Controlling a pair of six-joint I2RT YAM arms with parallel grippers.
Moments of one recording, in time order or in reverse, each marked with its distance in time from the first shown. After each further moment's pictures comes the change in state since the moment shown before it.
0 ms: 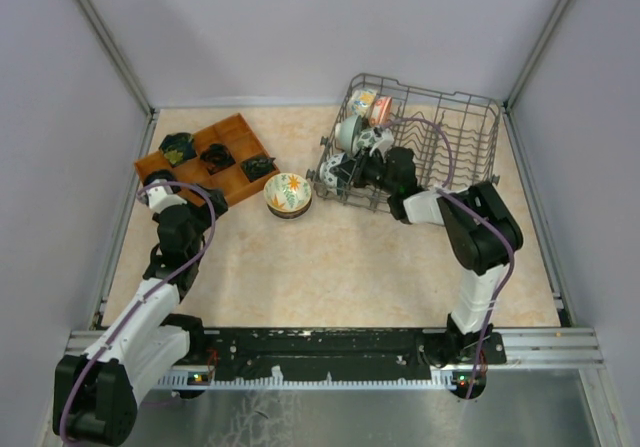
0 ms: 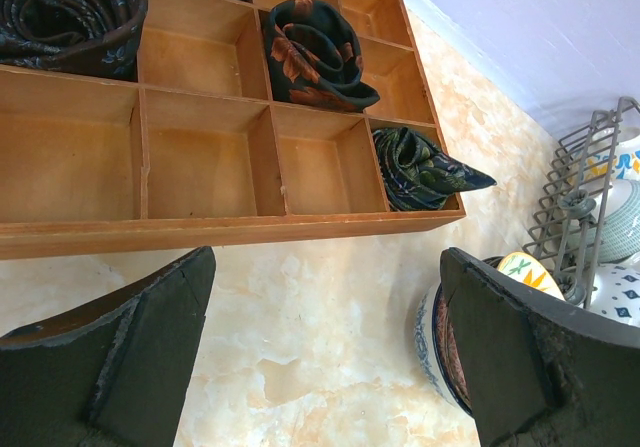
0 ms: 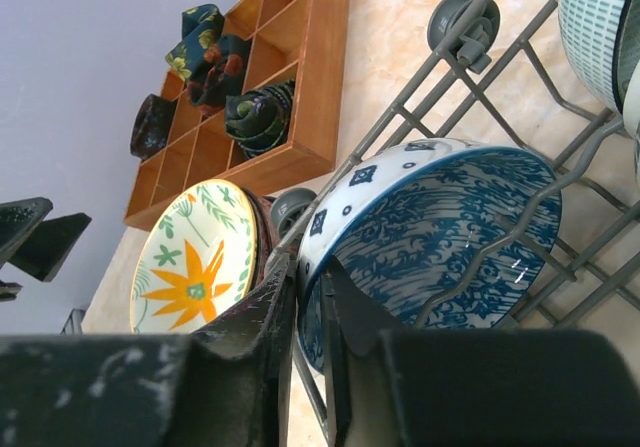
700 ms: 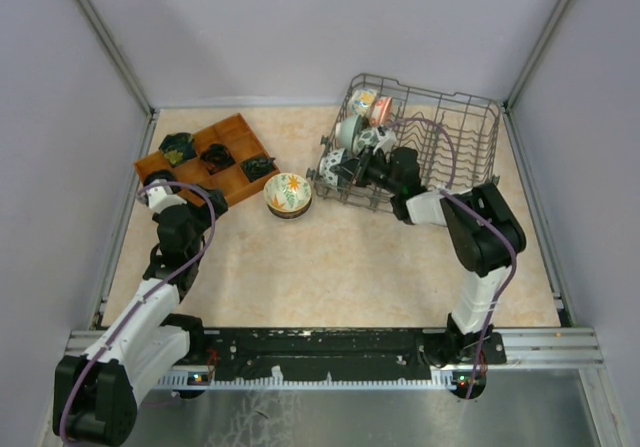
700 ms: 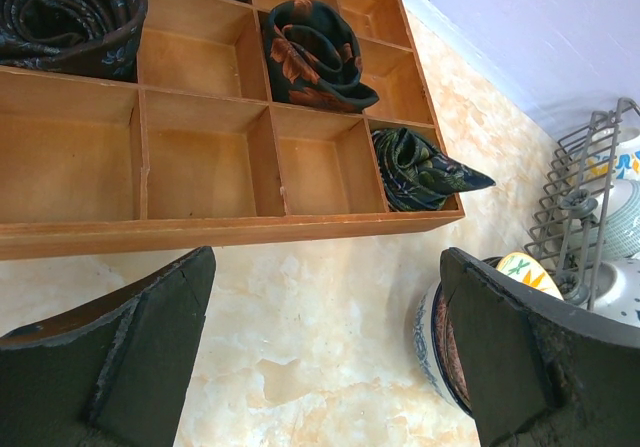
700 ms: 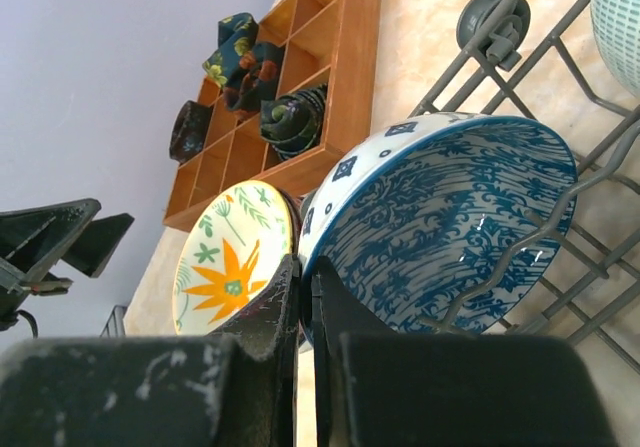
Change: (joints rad) left arm 0.000 -0.003 0.000 0.000 0.000 0.000; right arm -0.018 -0.003 -0.016 0.061 -0.055 0.095
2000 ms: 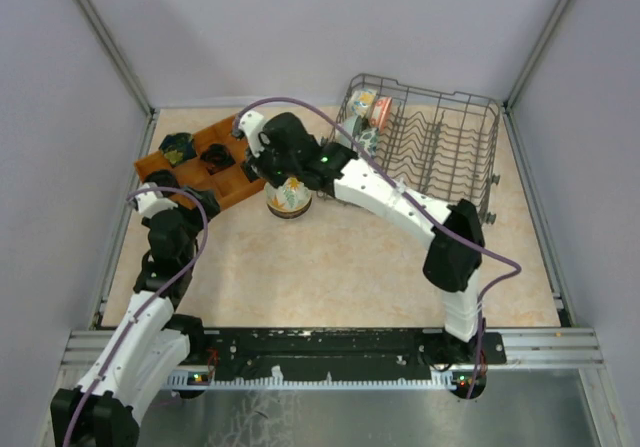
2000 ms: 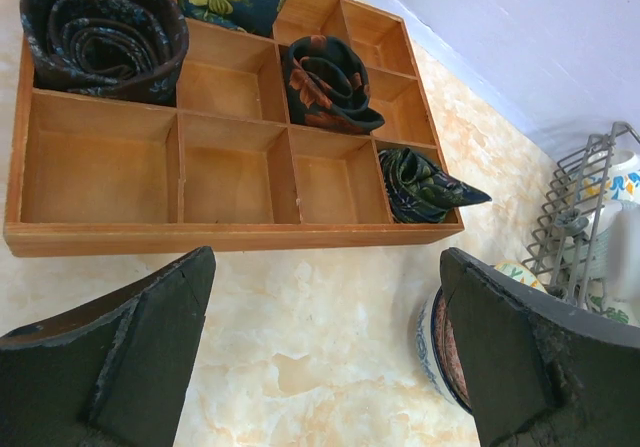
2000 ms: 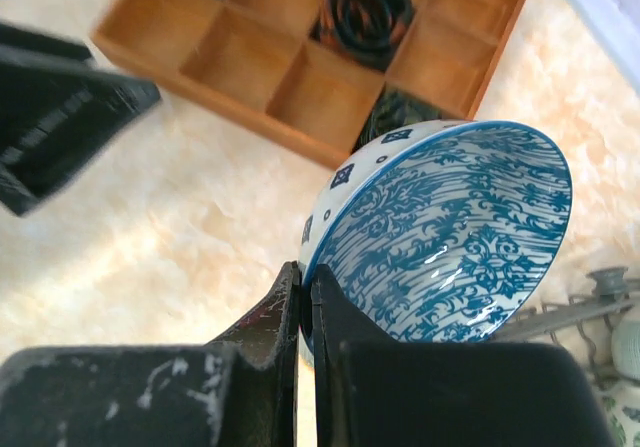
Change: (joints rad) left arm 0.005 -0.150 0.027 -0.151 -0.043 0.027; right arm 0.533 0.014 0.953 -1.293 0.430 -0.864
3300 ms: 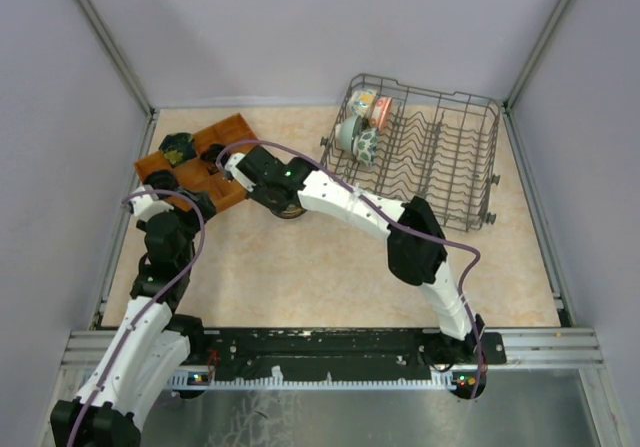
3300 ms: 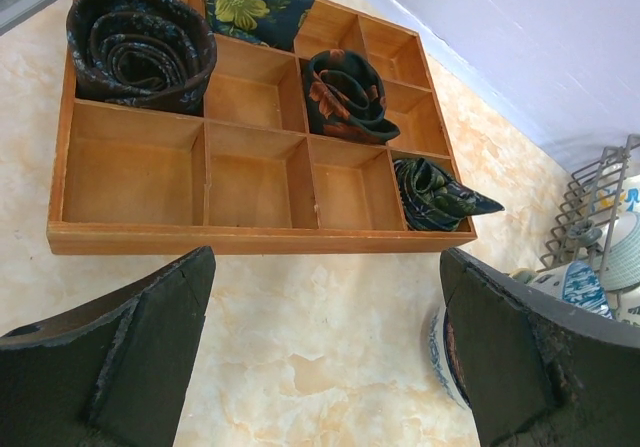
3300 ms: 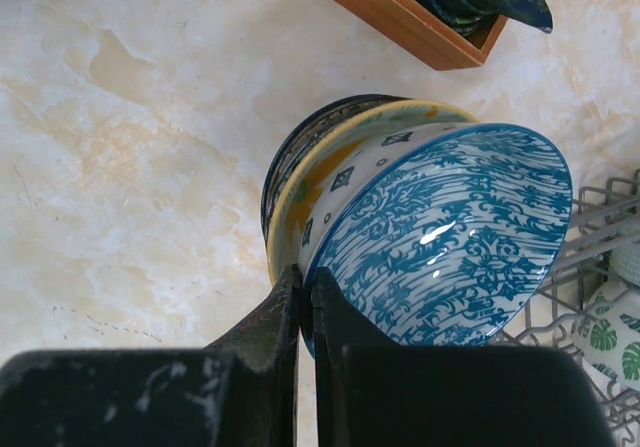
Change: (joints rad) left arm 0.006 -0.065 0.015 -0.074 -0.040 0.018; right arm 0.103 0.274 0.186 -0.394 0.302 -0.118
